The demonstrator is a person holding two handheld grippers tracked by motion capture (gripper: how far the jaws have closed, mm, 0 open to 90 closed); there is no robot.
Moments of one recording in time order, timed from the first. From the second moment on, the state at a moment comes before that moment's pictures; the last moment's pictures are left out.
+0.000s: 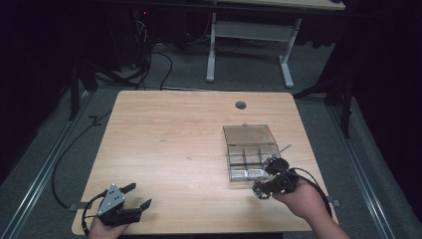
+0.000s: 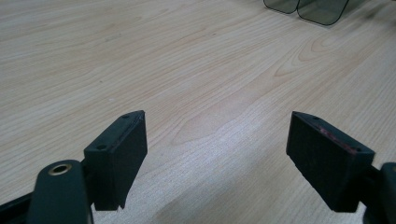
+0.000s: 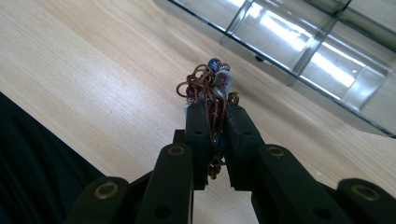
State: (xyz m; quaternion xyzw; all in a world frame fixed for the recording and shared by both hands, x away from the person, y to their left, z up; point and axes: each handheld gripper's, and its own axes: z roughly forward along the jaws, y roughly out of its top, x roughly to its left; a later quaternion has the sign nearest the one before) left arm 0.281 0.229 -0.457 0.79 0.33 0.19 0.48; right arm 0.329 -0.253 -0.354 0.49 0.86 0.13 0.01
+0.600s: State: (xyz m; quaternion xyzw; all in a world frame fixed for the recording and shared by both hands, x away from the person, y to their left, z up) left arm 0.280 0.230 -0.455 0.79 0.33 0.19 0.48; right arm 0.359 -0.247 -0.328 0.49 0.86 0.13 0.02
